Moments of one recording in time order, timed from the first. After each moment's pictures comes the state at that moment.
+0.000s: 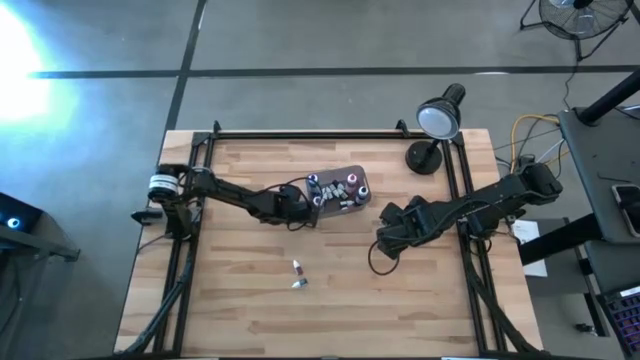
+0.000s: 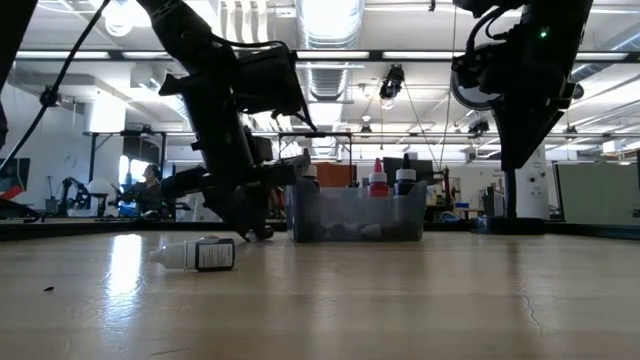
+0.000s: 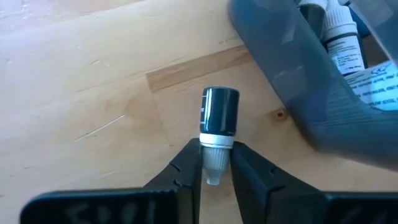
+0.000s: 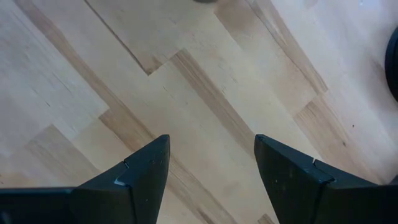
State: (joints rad) left arm 0.04 1.79 0.99 -0.41 -0.42 -1.17; right arm 0.27 1.48 1.00 -1.04 0.37 0.97
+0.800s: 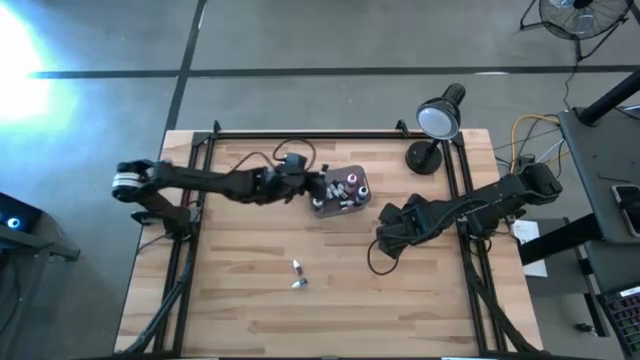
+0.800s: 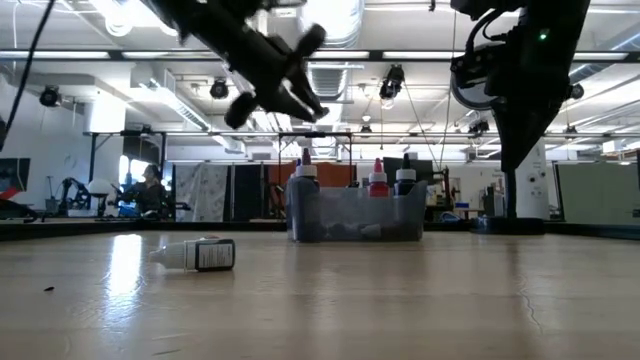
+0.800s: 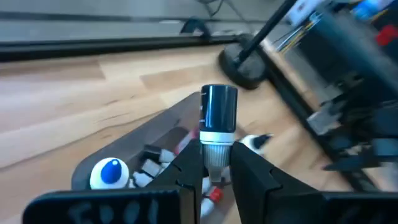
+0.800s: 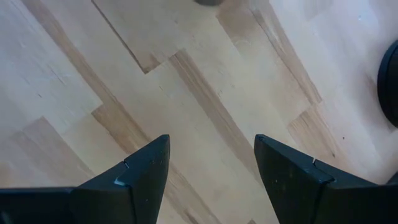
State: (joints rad) left arm 0.10 1.49 1.02 0.00 -0.44 -0.84; right arm 0.26 1.48 1.00 -1.04 0.37 0.87
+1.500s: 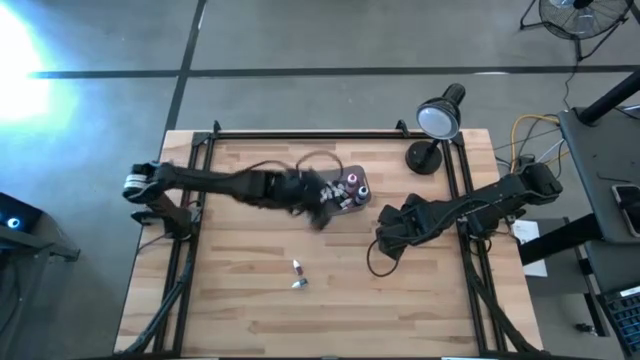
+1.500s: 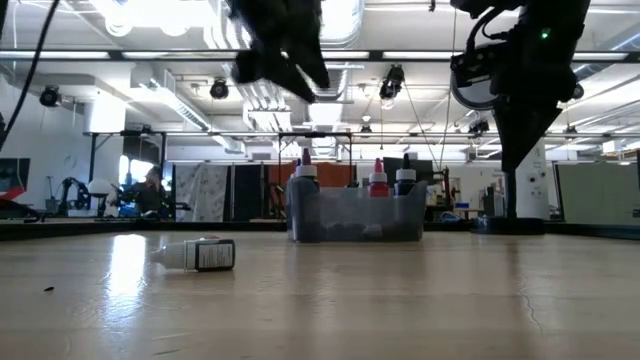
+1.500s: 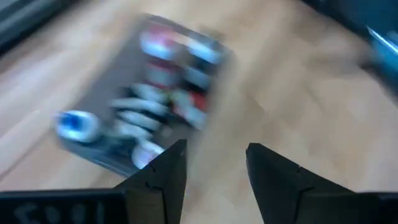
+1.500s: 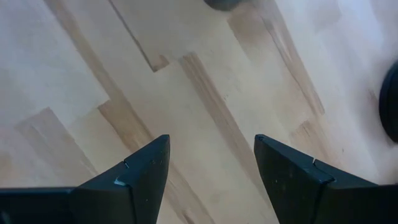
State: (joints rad) left arm -0.02 1.61 1.41 -0.62 -0.30 -0.60; right arm 0.26 1.48 1.00 -1.03 0.37 0.82
